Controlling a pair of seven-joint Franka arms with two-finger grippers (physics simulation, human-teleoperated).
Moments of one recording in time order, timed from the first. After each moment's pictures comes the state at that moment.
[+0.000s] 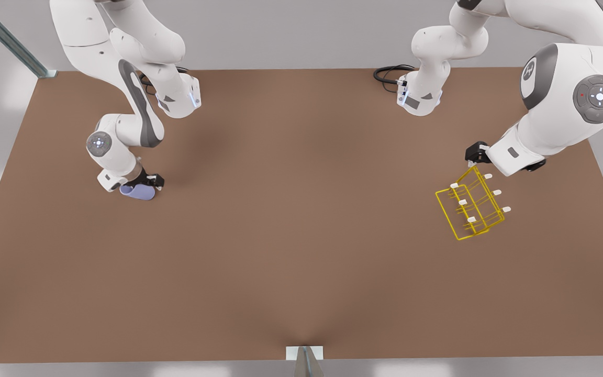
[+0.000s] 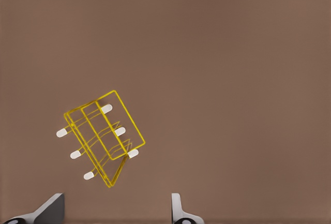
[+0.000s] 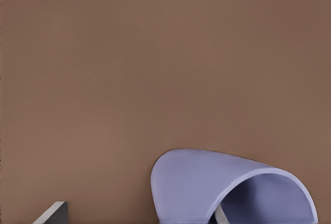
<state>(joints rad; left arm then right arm) 0.04 0.19 -0.22 -1.28 0.08 1.31 0.06 -0.14 0.05 0.07 -2.61 -0.05 2.64 0.00</state>
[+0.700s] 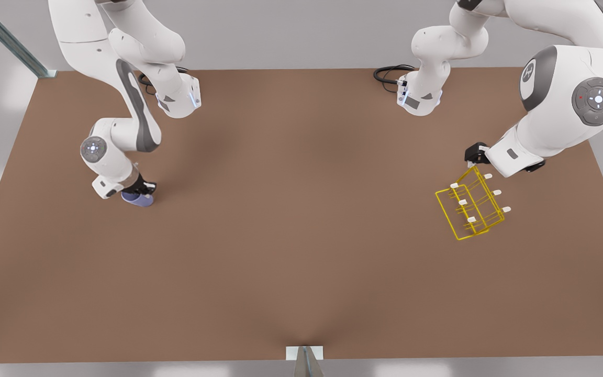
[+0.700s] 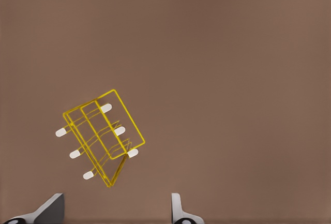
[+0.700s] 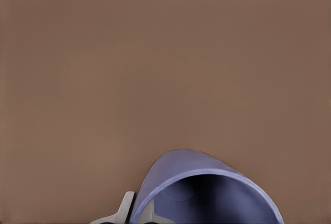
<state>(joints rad) 0.04 0.19 -0.22 -1.28 0.08 1.31 0.06 -0.14 0.06 0.10 -2.46 -0.04 2.52 0.02</state>
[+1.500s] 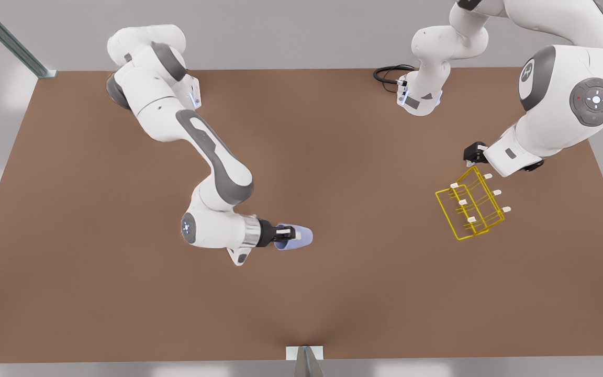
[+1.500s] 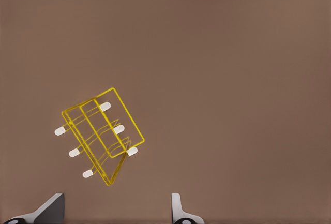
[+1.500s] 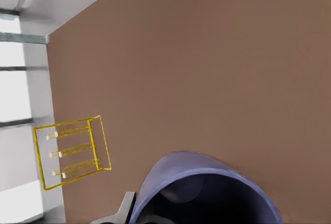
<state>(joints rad) 0.04 0.19 -0.22 -1.28 0.08 1.30 0.06 0.32 0.92 0.33 -1.02 0.66 2.14 0.19</state>
